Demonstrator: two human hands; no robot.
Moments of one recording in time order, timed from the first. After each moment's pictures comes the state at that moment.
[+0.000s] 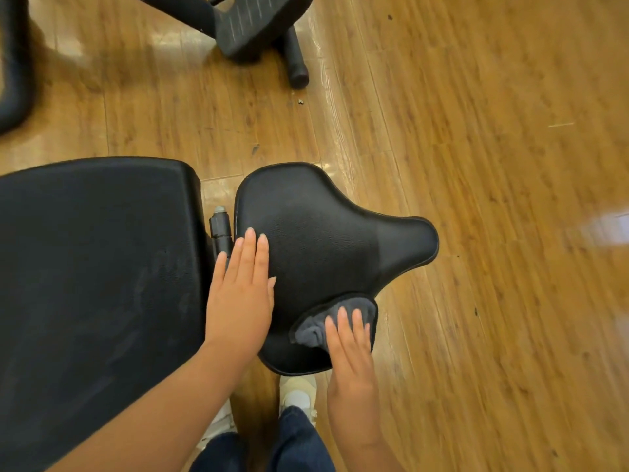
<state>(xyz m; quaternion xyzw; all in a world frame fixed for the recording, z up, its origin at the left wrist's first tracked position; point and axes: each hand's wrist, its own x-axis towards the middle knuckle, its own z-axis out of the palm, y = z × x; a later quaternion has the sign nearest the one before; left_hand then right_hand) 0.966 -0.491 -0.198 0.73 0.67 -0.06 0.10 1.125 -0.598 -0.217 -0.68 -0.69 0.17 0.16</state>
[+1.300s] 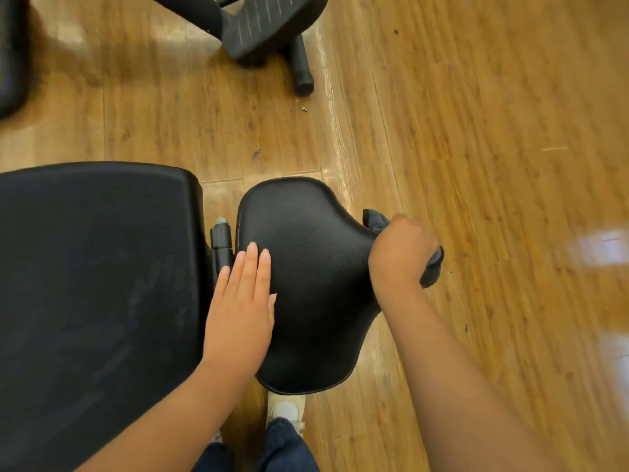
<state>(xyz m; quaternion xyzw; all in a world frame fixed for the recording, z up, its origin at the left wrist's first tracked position) 0.965 -0.490 -0.200 0.73 0.67 -0.04 0.14 1.163 -0.379 -0.177 -0.84 -0.53 0.03 -0.08</state>
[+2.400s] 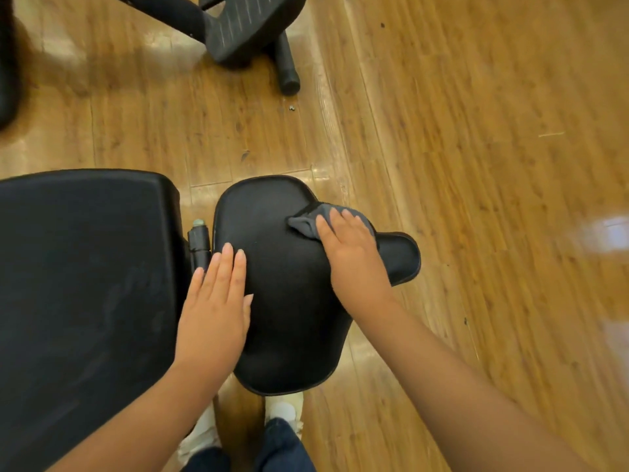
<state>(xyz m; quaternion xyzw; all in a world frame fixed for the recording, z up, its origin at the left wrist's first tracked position) 0.966 -0.489 -0.197 0.73 0.67 -0.06 0.11 1.160 -0.413 -0.173 -0.60 -0.79 0.16 0.00</state>
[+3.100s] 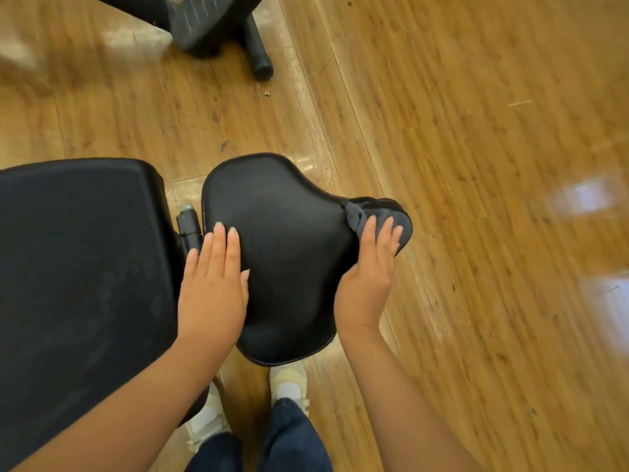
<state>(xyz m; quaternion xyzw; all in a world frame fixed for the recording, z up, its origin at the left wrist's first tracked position) 0.965 -0.489 -0.197 0.74 0.66 -0.07 0.11 1.148 -0.491 -0.199 -0.82 -0.49 0.07 0.28</state>
